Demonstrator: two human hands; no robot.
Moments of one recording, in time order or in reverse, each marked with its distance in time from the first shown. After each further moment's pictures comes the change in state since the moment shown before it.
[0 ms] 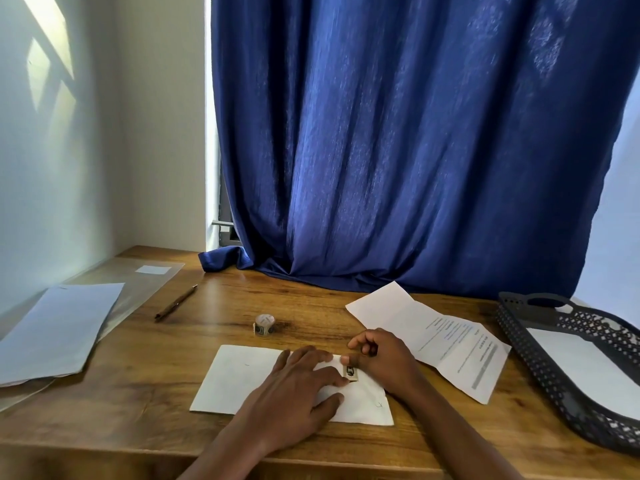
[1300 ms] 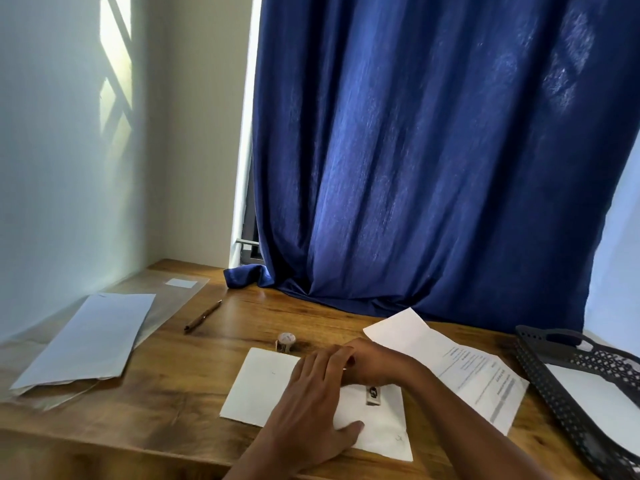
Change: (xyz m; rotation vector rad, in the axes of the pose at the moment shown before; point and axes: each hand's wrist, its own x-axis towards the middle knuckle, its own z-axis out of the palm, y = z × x) left_hand -0.005 0.004 0.000 0.026 0.324 0.040; right_hand 0.025 -0.084 -0.004 -0.309 -0.502 -0.221
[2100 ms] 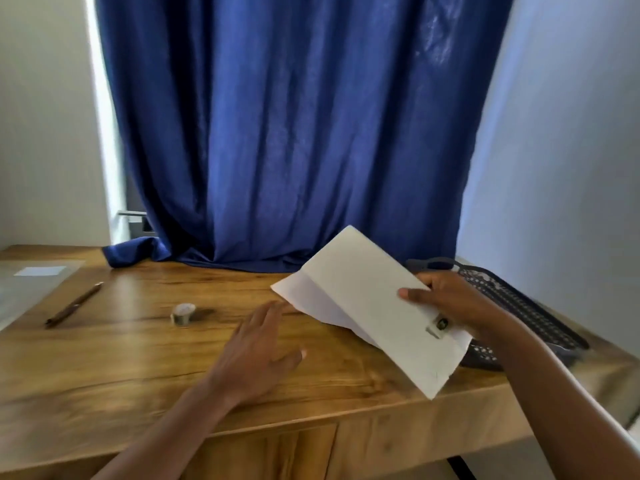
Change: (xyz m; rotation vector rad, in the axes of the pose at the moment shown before) left_hand 0.039 0.038 0.021 -0.167 -0.191 -0.078; right_hand -0.227 0.096 -0.089 0.435 0.575 0.402
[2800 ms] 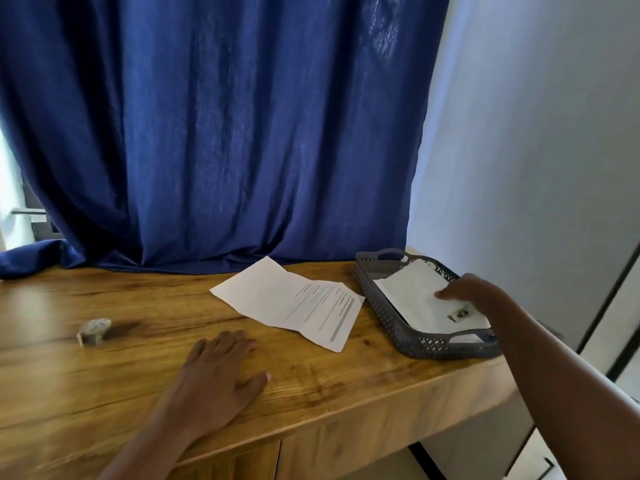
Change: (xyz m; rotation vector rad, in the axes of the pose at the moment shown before) left_hand 0.020 0.009 0.041 0.285 -0.205 0.007; right_hand 0.068 0.150 -0.119 -0.197 0.326 0.658
